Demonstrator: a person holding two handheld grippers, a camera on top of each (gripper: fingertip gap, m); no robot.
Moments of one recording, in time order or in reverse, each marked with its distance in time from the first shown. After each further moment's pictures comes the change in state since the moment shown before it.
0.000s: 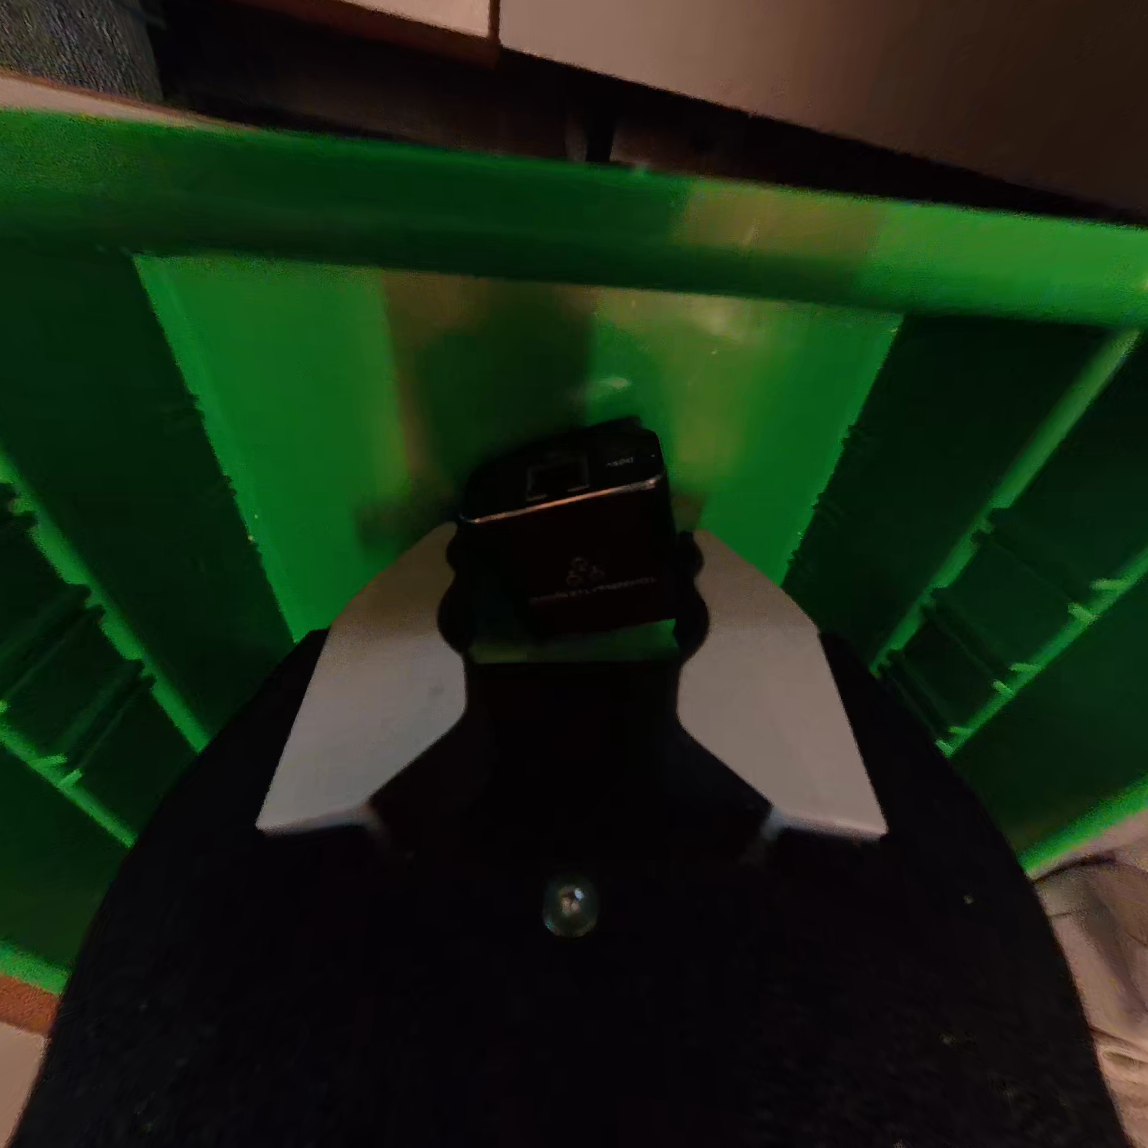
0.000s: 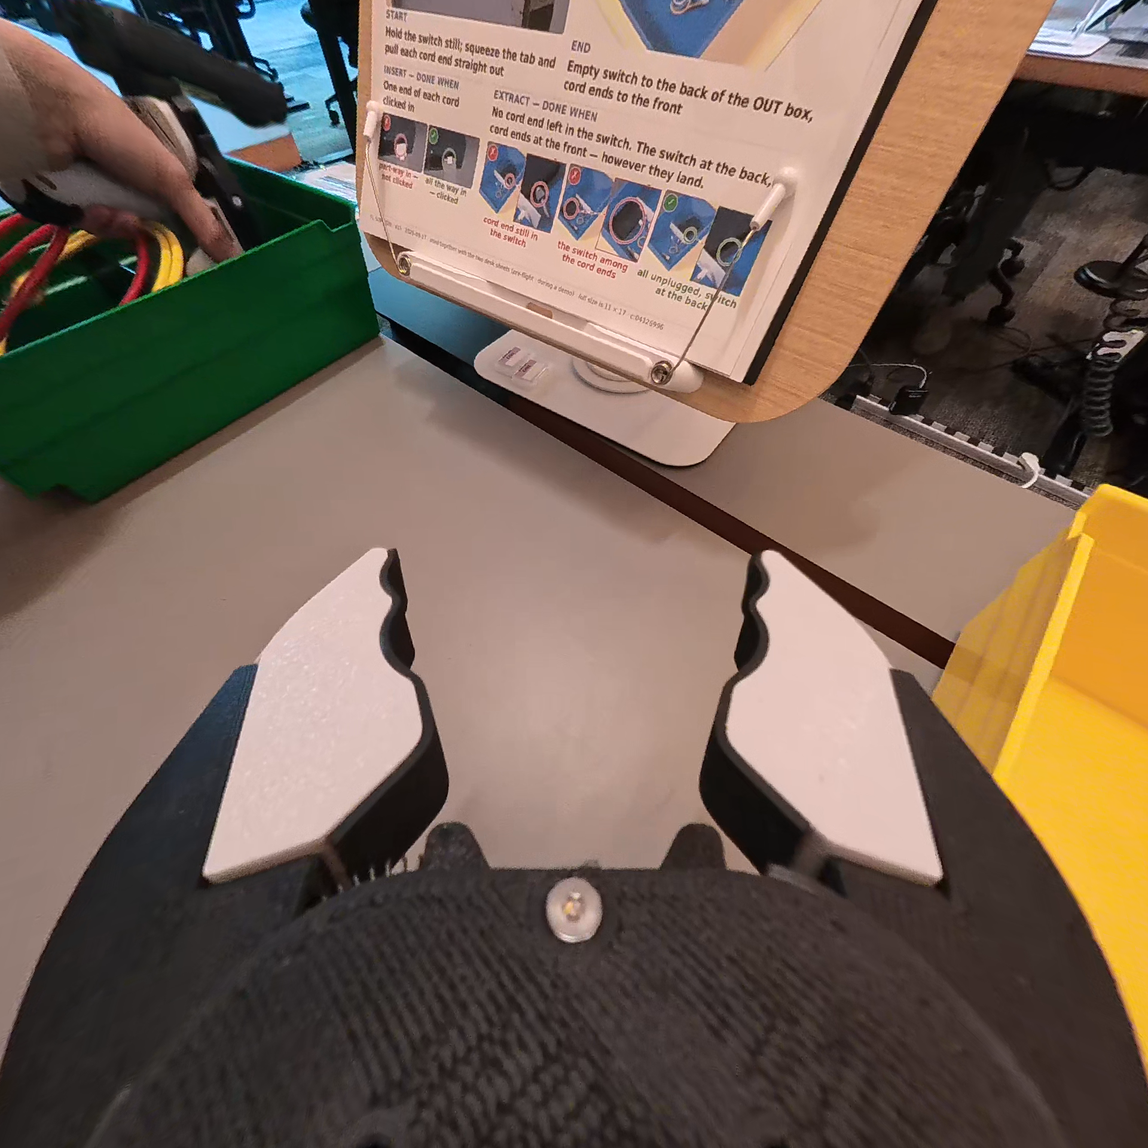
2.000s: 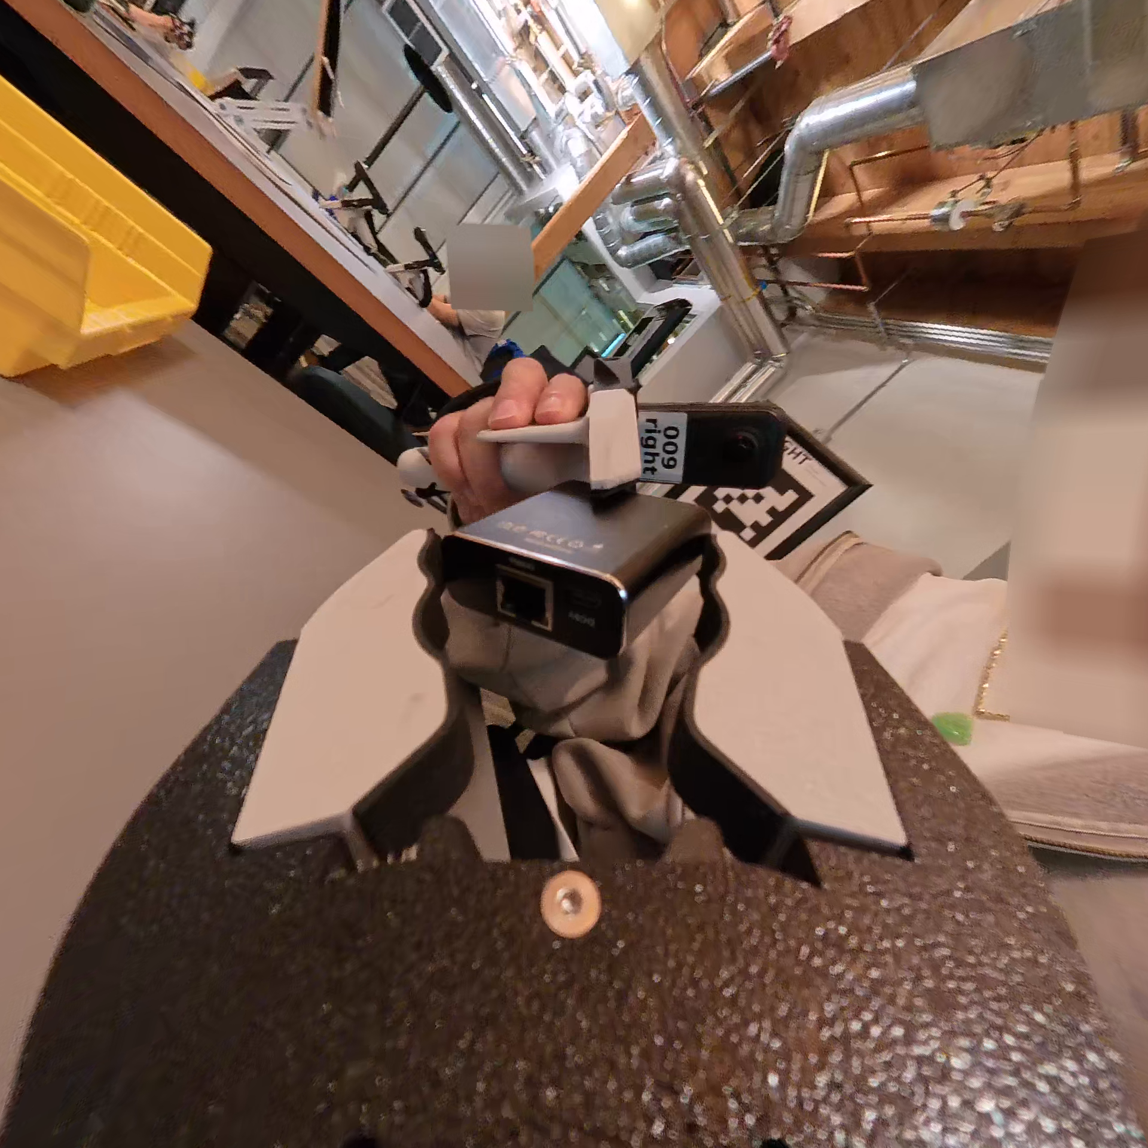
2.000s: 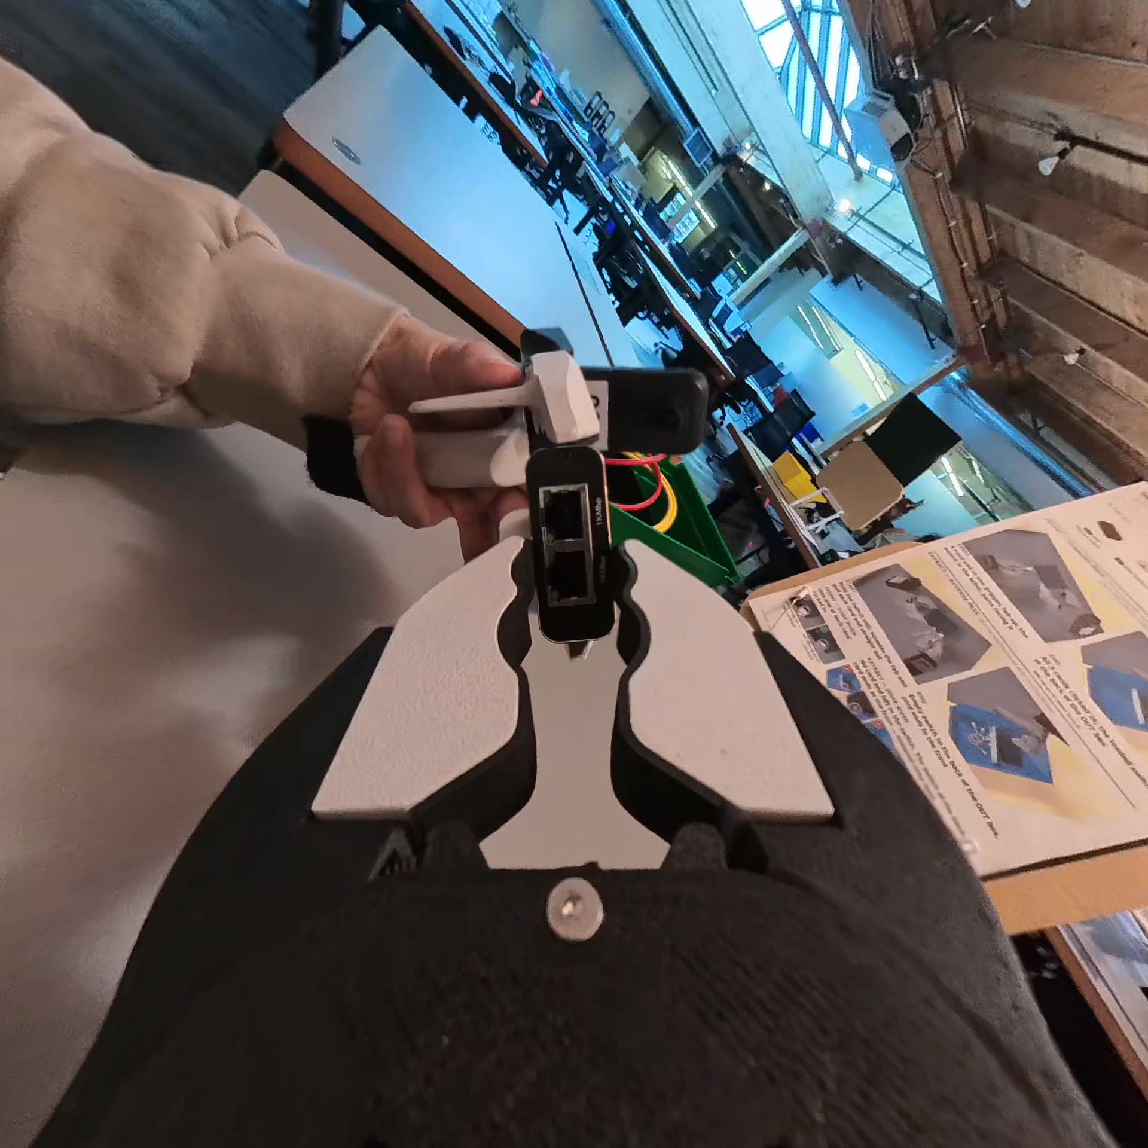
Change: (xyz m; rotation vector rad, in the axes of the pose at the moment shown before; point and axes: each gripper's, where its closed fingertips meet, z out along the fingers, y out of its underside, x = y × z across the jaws) left arm 0.274 0.412 -0.107 0.419 1.704 0.924; right arm -0.282 0.000 -0.148 0.444 -0.371 -0.888
